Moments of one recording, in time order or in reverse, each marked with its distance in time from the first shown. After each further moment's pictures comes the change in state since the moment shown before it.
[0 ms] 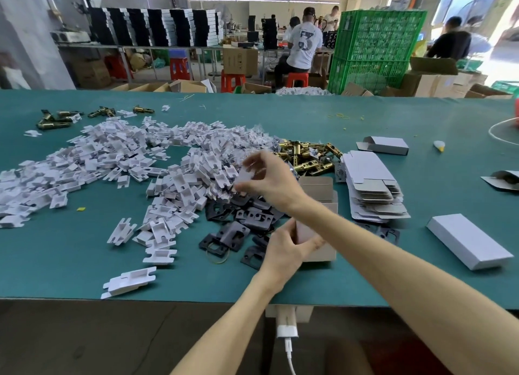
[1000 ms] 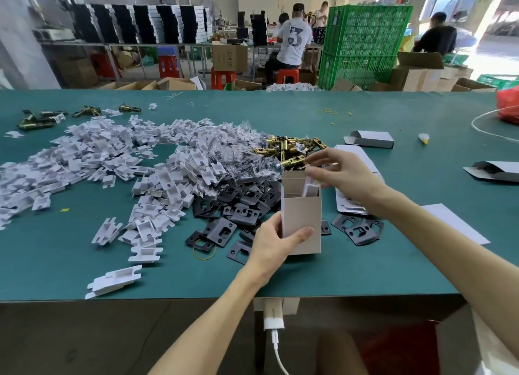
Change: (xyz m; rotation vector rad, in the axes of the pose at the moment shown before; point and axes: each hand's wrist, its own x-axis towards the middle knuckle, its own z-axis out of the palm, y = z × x) left_hand 0.002 -0.007 0.000 0.039 -0.003 0.071; right_hand -0.051 0.050 -0.127 -0.048 0.123 0.128
